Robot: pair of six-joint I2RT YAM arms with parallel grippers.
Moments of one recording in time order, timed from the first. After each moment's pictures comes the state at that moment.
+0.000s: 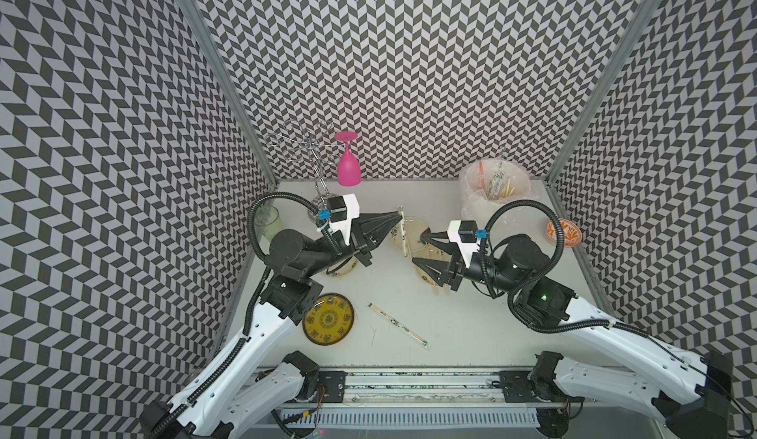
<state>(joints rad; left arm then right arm) -0.54 0.91 0.92 0.44 0.68 -0.25 0.87 1.01 0.87 0.22 -0.35 0.04</state>
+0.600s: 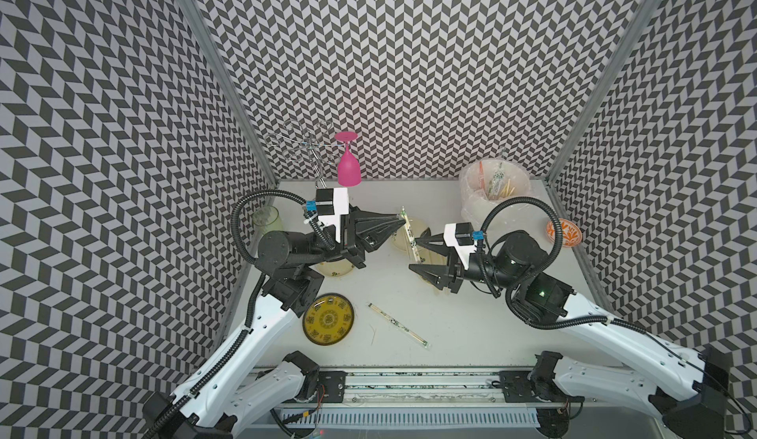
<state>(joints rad) -0.54 0.96 1.00 0.61 0.87 -0.46 0.87 1.03 0.93 0.19 -0.49 0.03</state>
